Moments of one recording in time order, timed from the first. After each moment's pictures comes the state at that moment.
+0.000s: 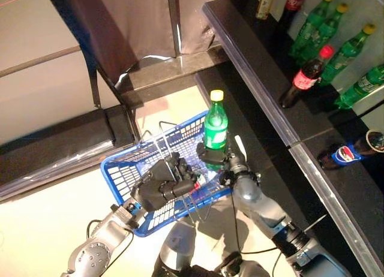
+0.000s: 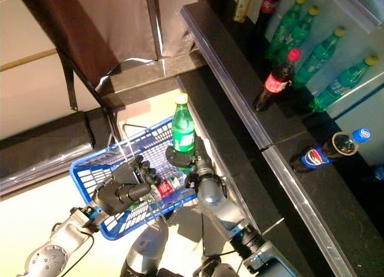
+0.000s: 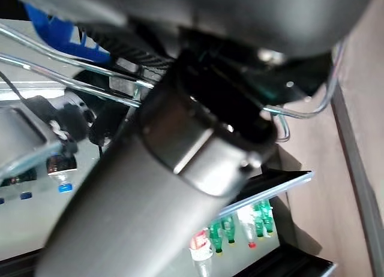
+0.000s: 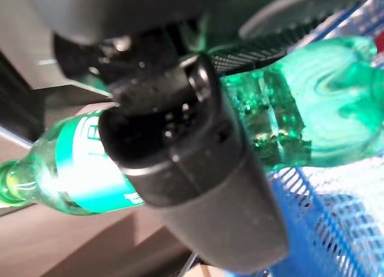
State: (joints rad) left arm 0.17 0.53 -0.09 -0.22 -1.23 0.23 -0.53; right arm -0.35 -0.27 0.56 0.11 0.41 0.16 -0.51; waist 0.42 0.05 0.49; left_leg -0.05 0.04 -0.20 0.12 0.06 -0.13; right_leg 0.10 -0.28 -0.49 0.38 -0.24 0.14
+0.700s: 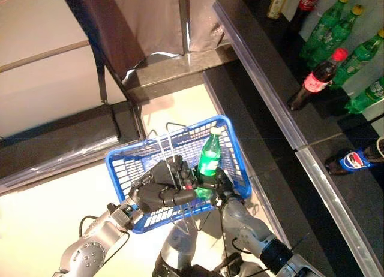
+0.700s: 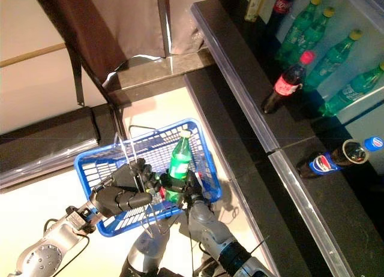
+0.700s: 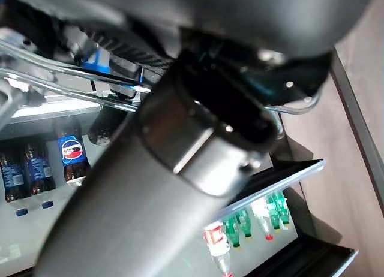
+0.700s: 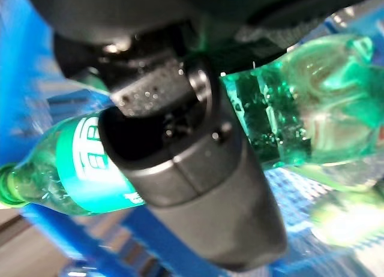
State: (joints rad) left arm 0.17 0.58 -0.09 -0.27 -1.16 0.25 -0.58; right arm -0.26 -0.18 0.64 0.31 0.67 0.08 -0.45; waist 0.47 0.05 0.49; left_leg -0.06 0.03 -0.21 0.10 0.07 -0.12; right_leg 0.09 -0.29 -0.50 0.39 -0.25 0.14
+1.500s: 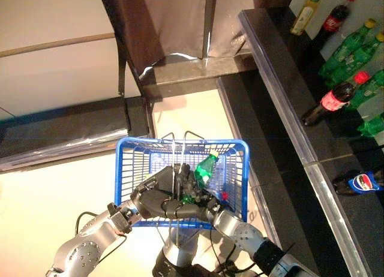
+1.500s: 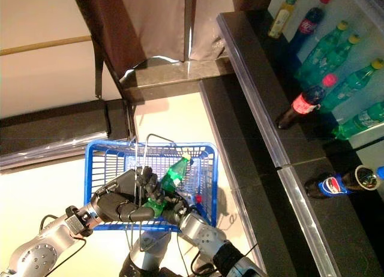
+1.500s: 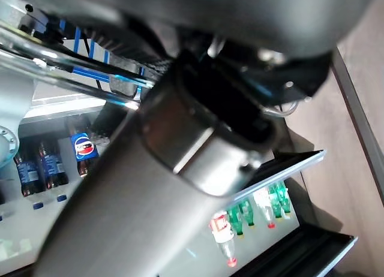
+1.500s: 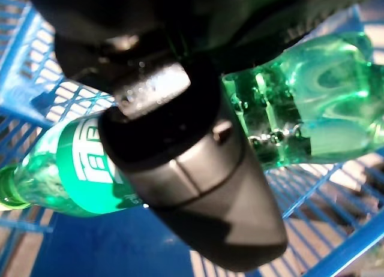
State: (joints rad) left arm 0.17 0.64 -0.10 -0.28 -1.12 0.30 -0.66; right arm -0.28 -0.09 0.64 0.50 1.38 0.14 -0.20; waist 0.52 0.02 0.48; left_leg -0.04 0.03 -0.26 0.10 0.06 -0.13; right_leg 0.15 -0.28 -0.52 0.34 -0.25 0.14
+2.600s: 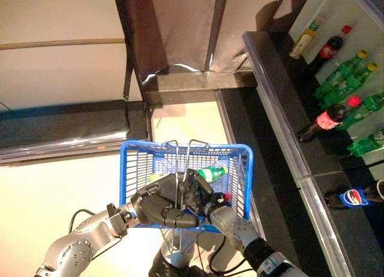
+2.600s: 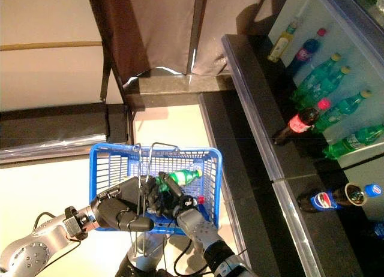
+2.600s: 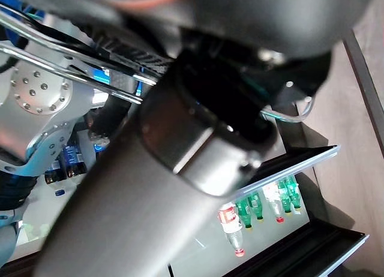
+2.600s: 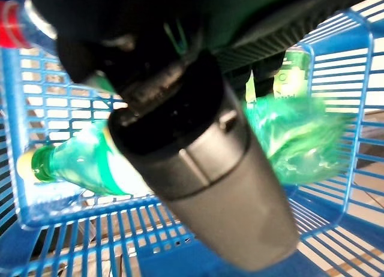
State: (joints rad) left arm 0.17 0.72 -0.09 -0.31 -1.12 0.41 -0.67; right arm -0.27 0.02 0.47 0.59 1.71 0.06 -0.26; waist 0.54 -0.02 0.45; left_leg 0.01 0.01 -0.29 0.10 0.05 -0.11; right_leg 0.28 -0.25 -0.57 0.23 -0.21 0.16
